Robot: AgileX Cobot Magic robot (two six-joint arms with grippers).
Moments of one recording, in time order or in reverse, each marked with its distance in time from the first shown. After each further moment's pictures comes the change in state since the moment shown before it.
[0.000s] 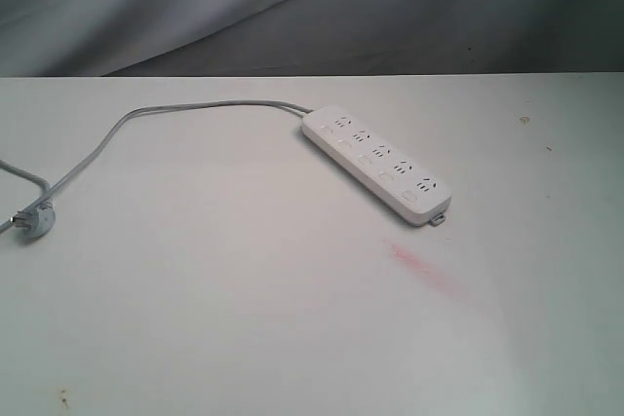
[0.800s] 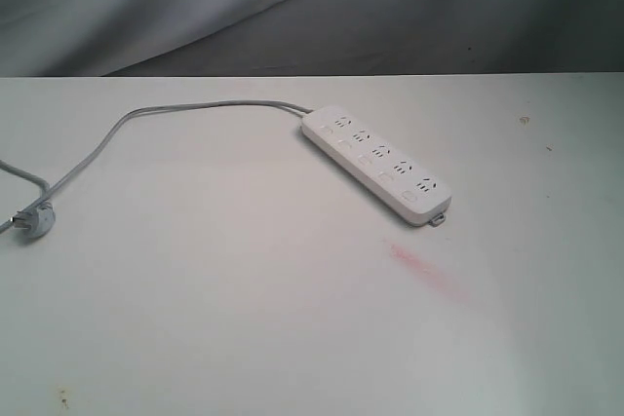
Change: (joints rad) left arm 0.000 0.000 0.000 0.000 0.000 0.002; right arm -0.035 0.000 0.000 -0.131 0.000 -0.003
